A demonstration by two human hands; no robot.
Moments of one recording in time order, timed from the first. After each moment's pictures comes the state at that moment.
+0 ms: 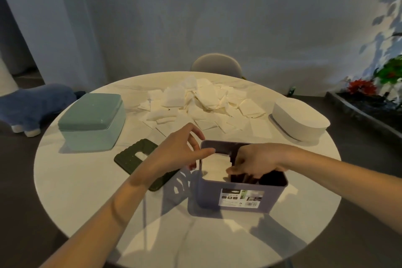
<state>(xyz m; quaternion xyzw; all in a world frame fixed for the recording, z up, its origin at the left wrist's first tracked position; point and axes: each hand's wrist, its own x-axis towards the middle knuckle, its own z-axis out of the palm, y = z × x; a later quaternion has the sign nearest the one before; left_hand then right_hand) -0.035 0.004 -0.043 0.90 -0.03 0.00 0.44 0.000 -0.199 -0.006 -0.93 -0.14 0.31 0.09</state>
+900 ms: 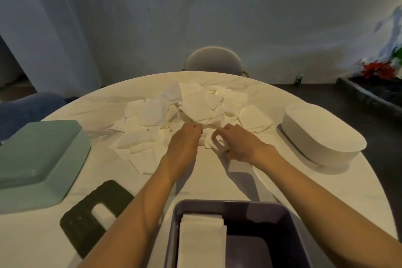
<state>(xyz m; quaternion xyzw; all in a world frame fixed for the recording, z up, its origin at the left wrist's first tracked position) 0.187 -0.010 -0.121 0.97 -0.09 0.16 0.14 0.211 -0.192 -0.081 -0.96 -0.28 0.03 0.04</state>
